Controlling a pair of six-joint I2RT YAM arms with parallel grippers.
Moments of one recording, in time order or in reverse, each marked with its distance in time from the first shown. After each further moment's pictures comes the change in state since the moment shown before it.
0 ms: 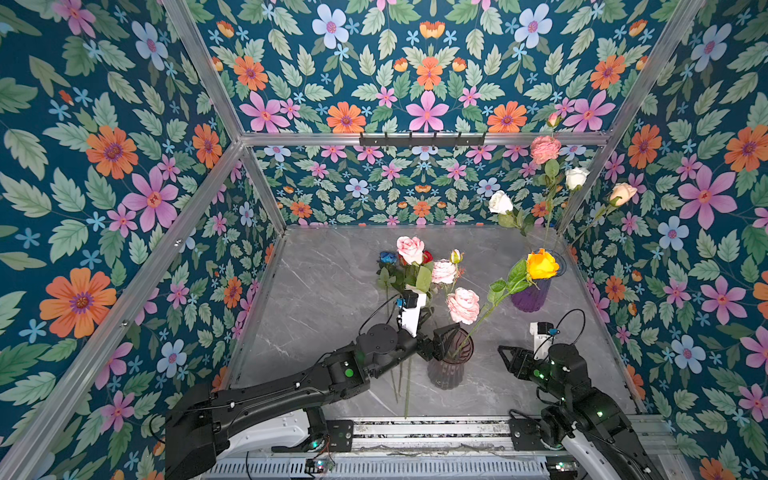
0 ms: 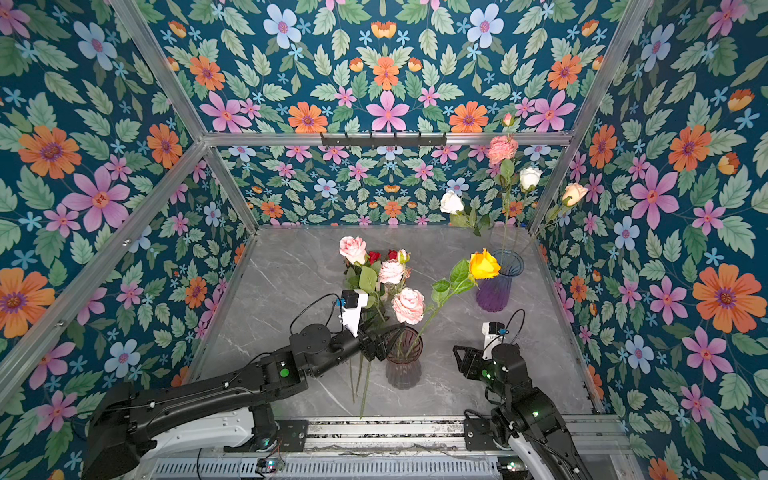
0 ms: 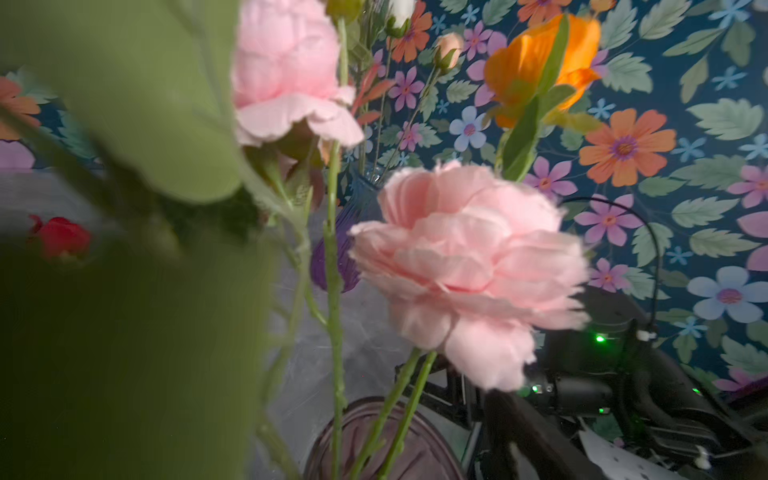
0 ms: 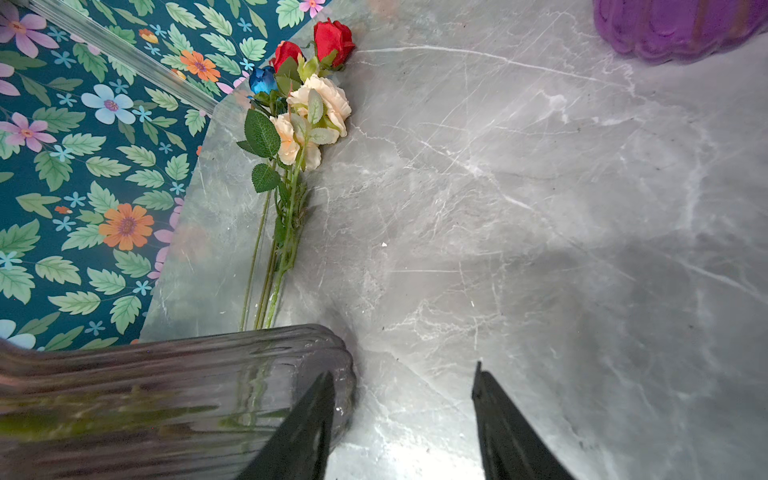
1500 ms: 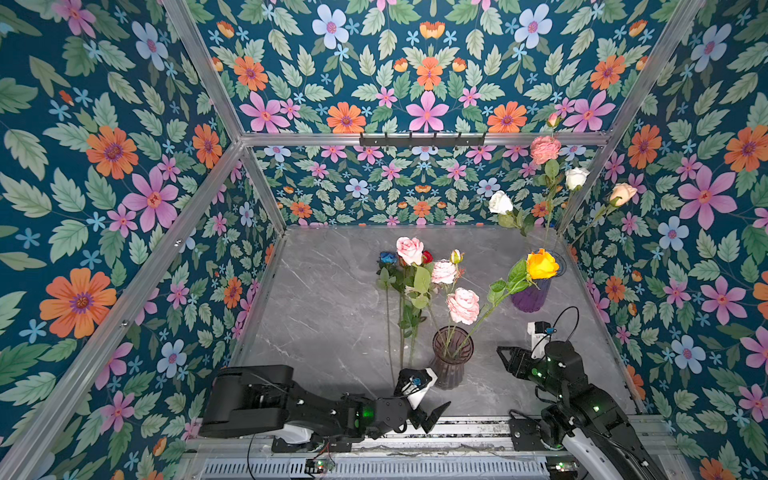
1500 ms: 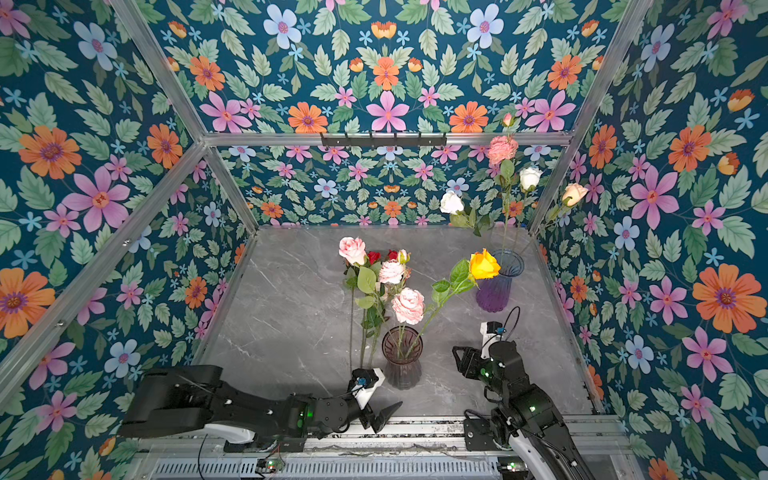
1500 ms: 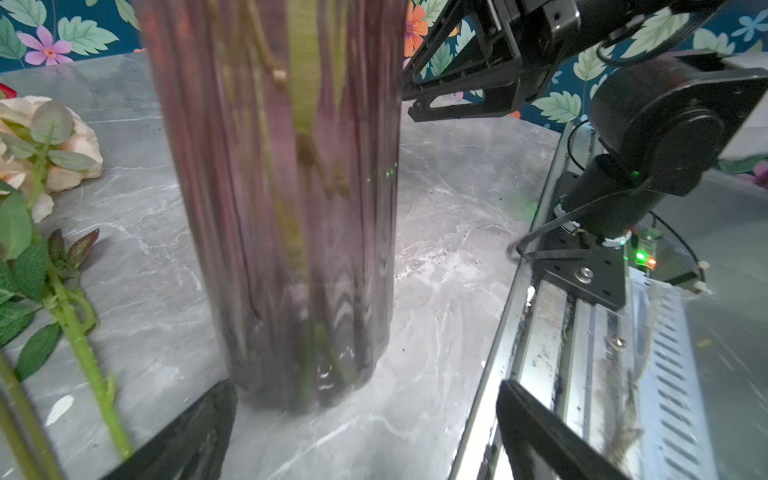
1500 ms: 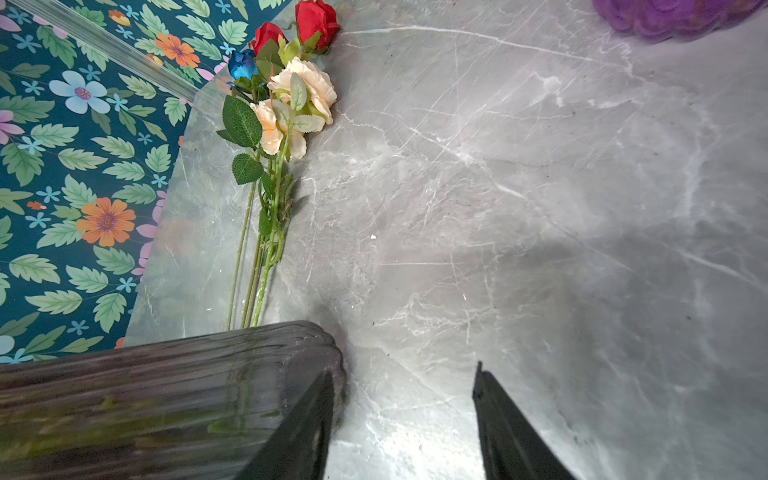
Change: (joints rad) left arm -0.427 0.381 -0.470 0.614 -0.330 0.174; right arm 0.000 0.061 0.000 0.013 0.001 0.000
